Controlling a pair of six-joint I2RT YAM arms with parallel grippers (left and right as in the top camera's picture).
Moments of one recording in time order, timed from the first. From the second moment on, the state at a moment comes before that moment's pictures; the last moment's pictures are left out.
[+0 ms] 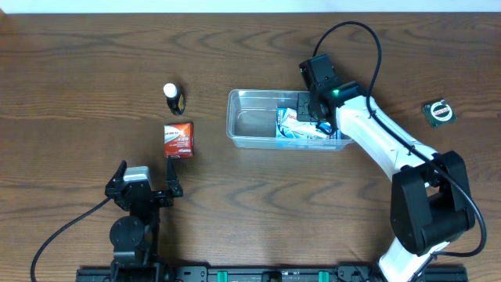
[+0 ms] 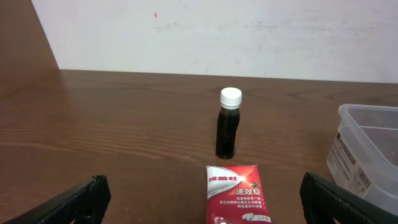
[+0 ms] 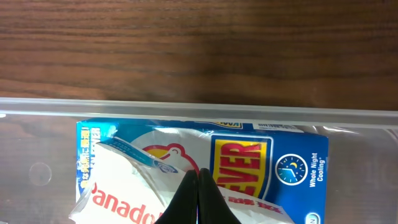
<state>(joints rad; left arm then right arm) -0.01 0.02 0.04 -0.14 -0.09 -0.03 0.40 1.86 1.33 -0.63 0.13 0.44</state>
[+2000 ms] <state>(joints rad) -0.01 0.02 0.04 -0.14 -0.09 -0.03 0.40 1.86 1.26 -0.57 0.12 0.51</state>
